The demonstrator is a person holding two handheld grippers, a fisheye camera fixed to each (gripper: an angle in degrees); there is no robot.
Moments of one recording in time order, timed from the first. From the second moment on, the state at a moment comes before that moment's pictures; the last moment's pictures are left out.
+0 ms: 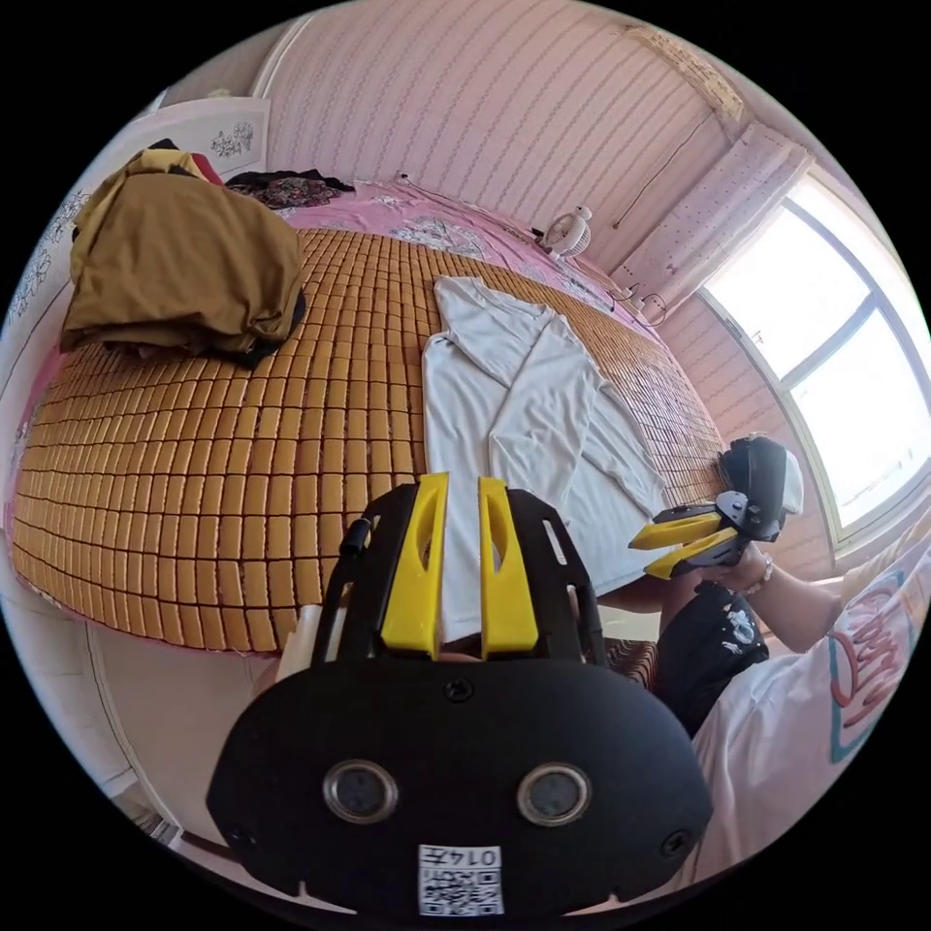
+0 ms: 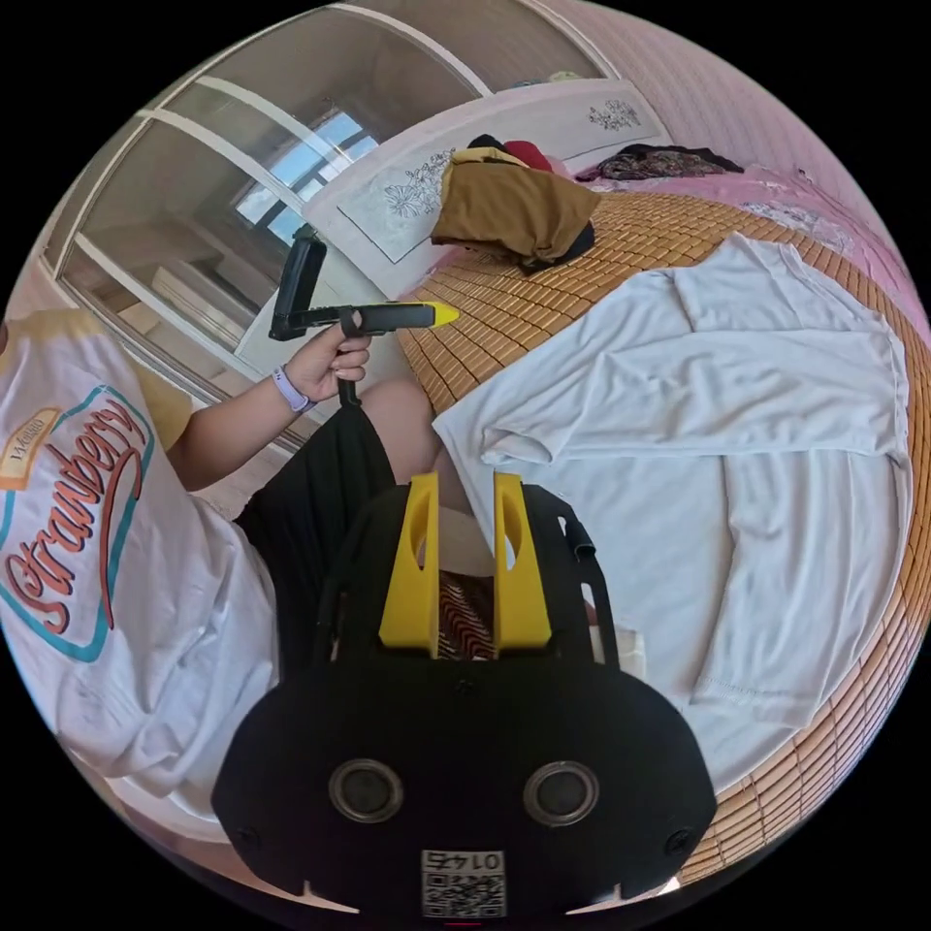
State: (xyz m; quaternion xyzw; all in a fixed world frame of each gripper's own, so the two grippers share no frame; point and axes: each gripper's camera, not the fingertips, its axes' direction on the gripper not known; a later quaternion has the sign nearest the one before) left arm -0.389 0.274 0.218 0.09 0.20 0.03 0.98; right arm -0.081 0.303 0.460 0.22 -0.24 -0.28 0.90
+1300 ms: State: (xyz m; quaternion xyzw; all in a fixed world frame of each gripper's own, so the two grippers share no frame) left arm -0.363 0.207 0.255 -0.04 0.18 0.05 0.98; right arm -0.161 0.172 0.444 0.19 -0.07 -0.28 0.94
